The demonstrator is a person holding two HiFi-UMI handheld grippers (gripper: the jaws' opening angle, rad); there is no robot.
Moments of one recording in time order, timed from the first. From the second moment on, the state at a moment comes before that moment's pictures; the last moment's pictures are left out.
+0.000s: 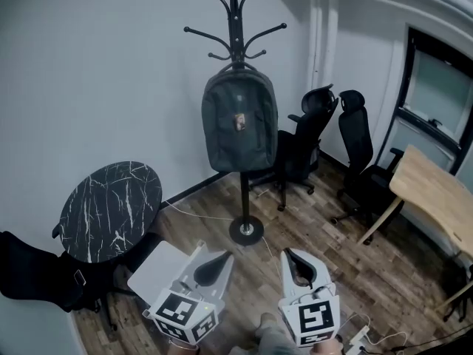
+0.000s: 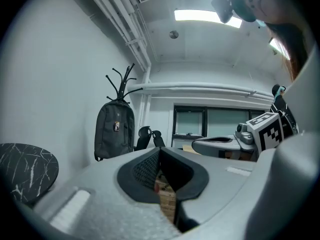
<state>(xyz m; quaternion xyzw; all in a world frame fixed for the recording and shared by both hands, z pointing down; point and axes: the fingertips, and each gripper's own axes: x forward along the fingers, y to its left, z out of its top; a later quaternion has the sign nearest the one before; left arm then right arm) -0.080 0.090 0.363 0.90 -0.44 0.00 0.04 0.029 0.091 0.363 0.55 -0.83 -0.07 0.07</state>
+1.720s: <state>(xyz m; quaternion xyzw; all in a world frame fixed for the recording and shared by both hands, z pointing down) -0.047 -0.108 0.348 0.88 -0.48 0.00 0.04 0.058 -0.110 0.363 0.51 -0.86 -0.03 0.06</state>
